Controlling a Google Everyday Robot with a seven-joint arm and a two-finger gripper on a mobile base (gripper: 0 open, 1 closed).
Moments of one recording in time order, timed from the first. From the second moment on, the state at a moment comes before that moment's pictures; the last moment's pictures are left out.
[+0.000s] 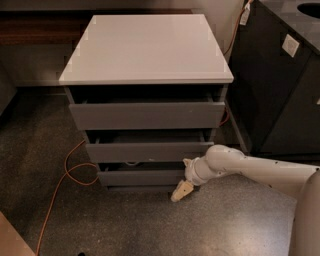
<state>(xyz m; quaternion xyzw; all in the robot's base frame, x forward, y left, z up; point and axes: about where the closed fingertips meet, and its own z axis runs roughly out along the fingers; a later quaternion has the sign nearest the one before) 0.600 -0.104 0.459 -0.54 0.79 0.15 0.25</state>
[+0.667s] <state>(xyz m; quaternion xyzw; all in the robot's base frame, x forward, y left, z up) 0.620 -0.118 0.401 -0.55 0.78 0.13 0.27</state>
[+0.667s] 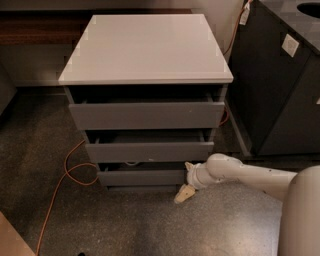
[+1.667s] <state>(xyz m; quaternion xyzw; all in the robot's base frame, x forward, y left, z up) 0.657 -0.131 0.351 -0.57 0.75 0.15 0.32</state>
